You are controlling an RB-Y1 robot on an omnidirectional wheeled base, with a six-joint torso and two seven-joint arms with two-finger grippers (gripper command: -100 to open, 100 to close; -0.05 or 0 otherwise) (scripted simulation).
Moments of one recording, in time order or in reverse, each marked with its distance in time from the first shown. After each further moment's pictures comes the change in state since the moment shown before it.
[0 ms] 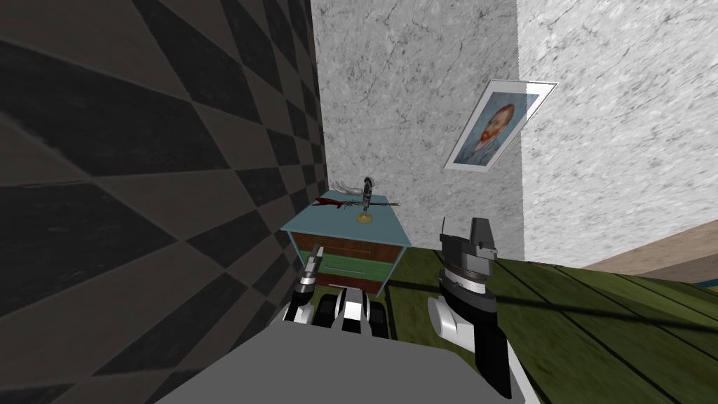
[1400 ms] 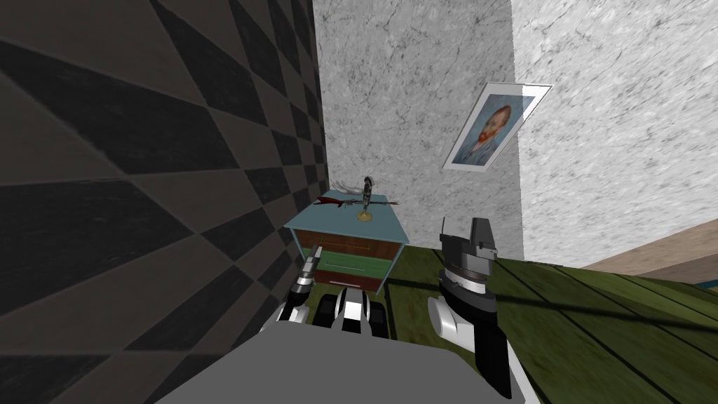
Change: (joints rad) left arm 0.011 0.055 -0.012 -0.009 -0.001 0.038 -0.003; right arm 0.000 0.000 0.000 0.000 0.000 0.000 0.000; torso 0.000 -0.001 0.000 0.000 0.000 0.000
